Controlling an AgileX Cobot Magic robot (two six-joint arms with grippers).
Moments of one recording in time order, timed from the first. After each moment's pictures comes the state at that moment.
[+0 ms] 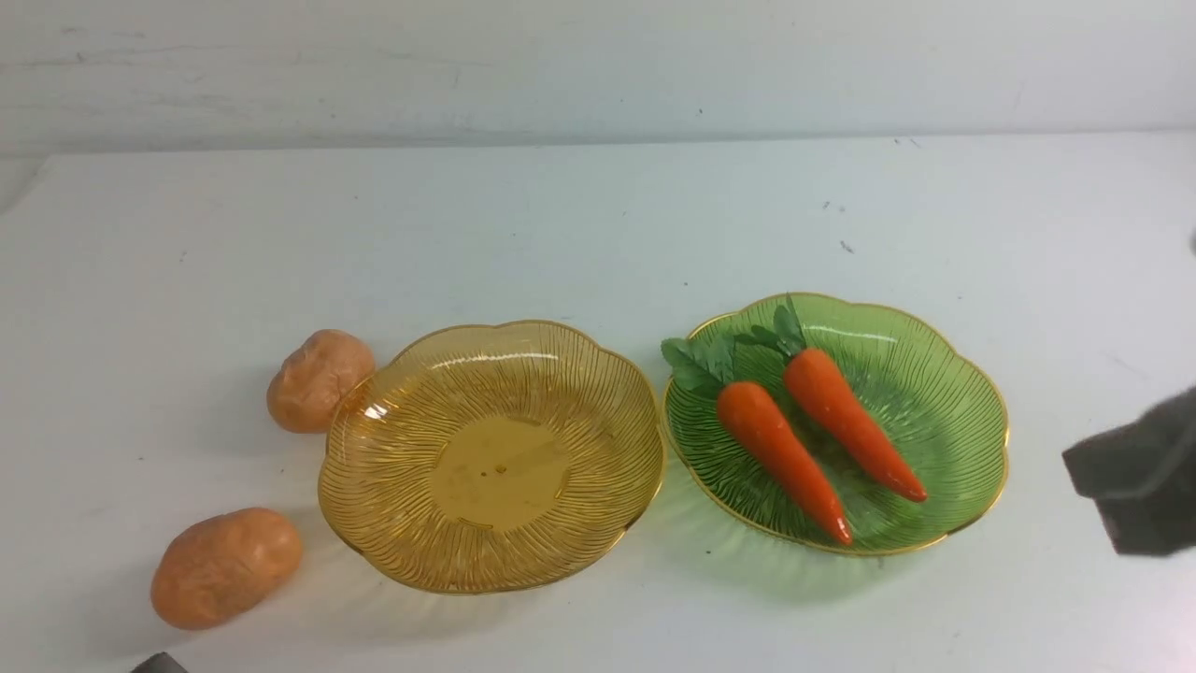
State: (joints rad) right arm 0.34 0.91 -0.82 0.16 0.92 -0.12; left arm -0.02 -0.01 0.03 -0.84 0.32 -0.02
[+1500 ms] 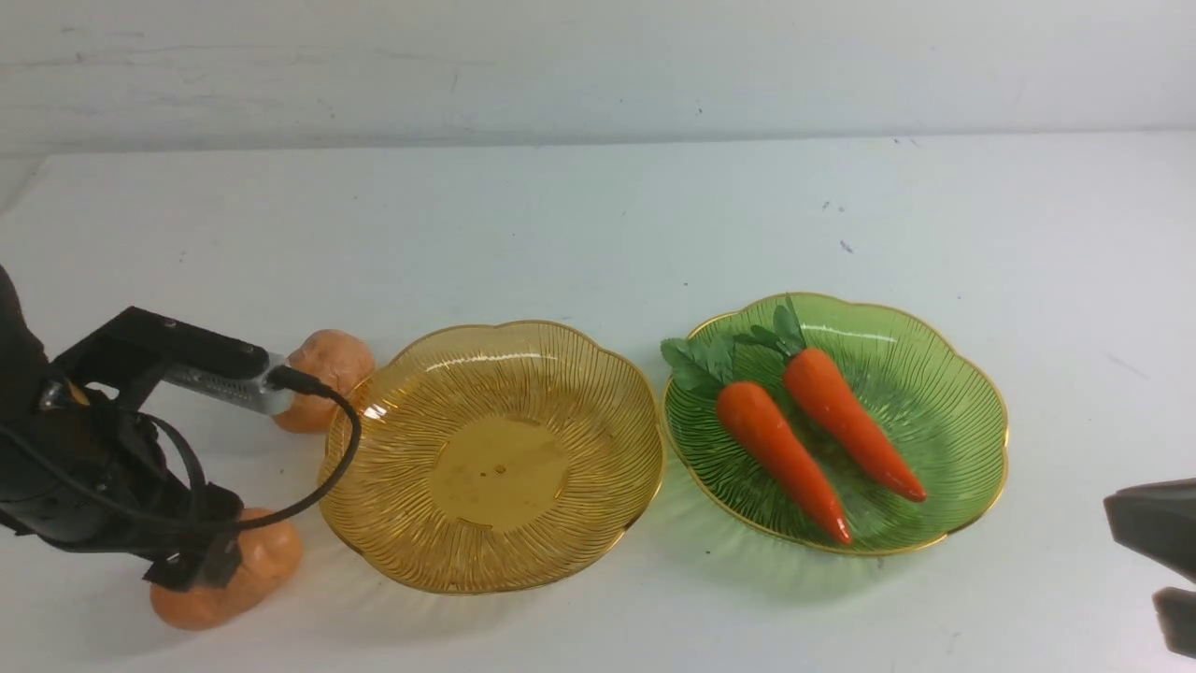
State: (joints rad) right arm 0.34 0.79 -0.70 0.15 0.86 -0.12; left arm -0.02 1.41 -0.88 -0.04 0.87 0.30
